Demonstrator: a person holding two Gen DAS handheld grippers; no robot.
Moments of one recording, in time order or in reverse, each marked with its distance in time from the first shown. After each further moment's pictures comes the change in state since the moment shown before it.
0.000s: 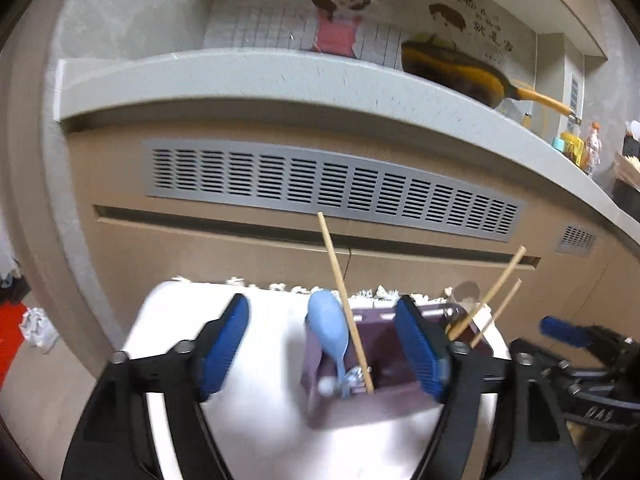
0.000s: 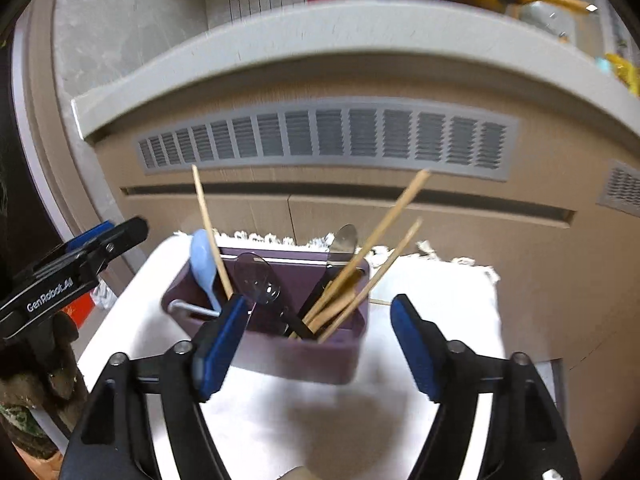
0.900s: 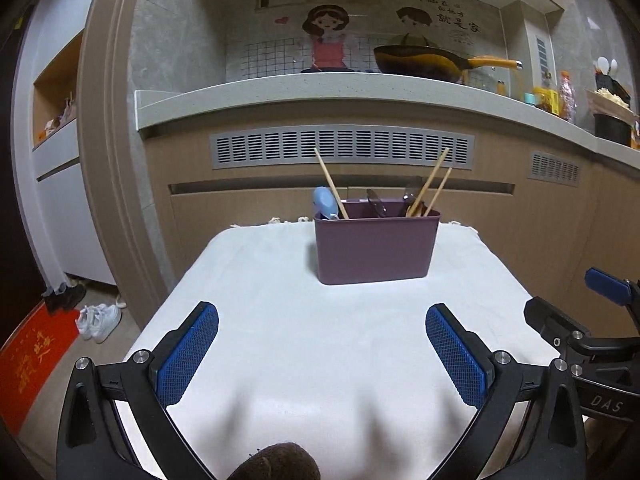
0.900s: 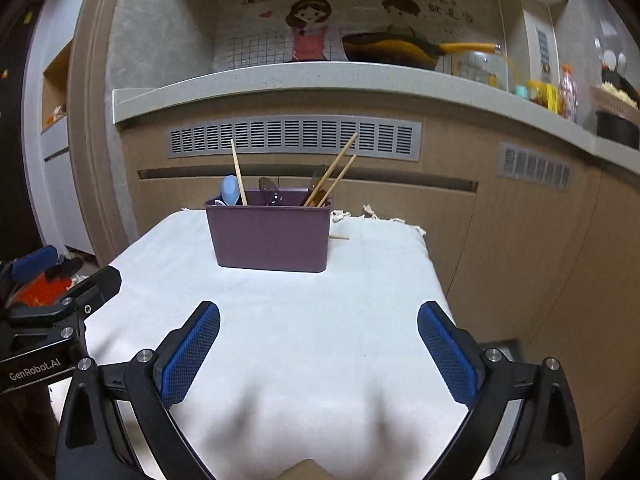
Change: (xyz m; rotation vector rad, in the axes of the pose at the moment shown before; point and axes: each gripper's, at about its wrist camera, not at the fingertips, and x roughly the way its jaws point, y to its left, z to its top) left arm -0.165 -0.061 -0.152 0.121 -0.051 0.138; right arm -0.142 0.032 -0.162 -0.033 -0.184 -0.155
